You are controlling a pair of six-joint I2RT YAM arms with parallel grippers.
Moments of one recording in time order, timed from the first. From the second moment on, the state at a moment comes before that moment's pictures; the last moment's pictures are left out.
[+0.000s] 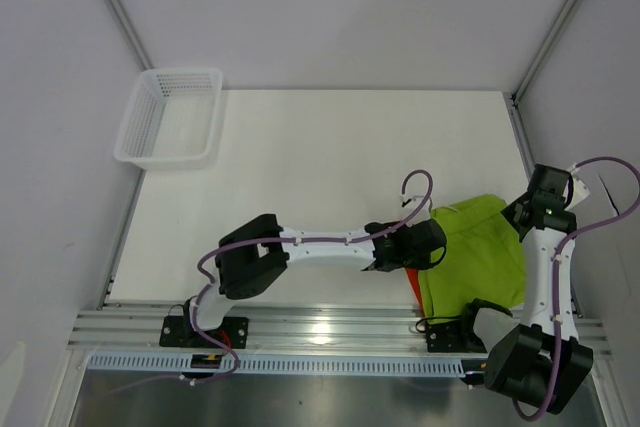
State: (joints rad) left arm -1.30 2.09 1.58 -0.33 -0.31 -1.01; right arm -0.34 0.97 0.85 -0.74 0.22 0.54
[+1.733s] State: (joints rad) left arm -0.74 0.68 0.46 -0.33 -0.45 -0.63; right arm 0.77 0.91 0.41 0.16 0.22 0.20
